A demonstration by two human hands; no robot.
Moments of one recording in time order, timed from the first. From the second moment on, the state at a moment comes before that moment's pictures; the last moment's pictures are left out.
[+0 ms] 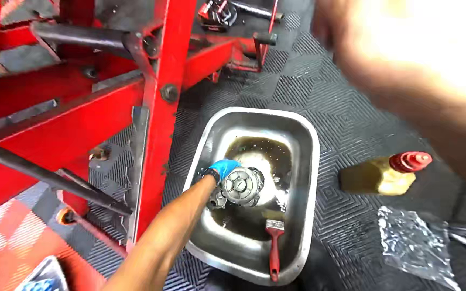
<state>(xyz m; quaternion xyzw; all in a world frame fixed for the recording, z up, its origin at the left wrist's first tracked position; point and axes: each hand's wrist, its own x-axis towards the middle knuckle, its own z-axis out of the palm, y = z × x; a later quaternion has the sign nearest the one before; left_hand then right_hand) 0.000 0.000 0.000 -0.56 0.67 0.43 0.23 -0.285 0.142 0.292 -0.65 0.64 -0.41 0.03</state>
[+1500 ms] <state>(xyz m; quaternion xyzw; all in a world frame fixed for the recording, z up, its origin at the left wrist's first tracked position) 0.119 0.148 0.036 -0.47 0.71 0.52 -0.10 -0.137 0.236 0.042 -0.67 0.69 -0.20 0.19</state>
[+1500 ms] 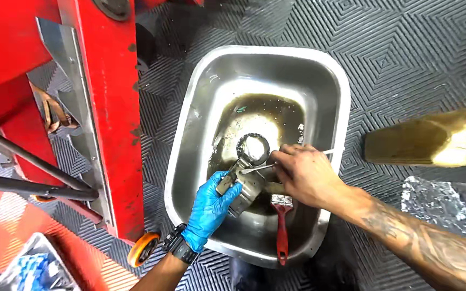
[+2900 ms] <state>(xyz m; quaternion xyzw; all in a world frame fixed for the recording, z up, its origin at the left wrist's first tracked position) 0.122 0.144 0.027 -0.50 0.67 0.54 -0.10 -0.159 0.141 0.022 -0.76 0.55 -0.23 0.25</state>
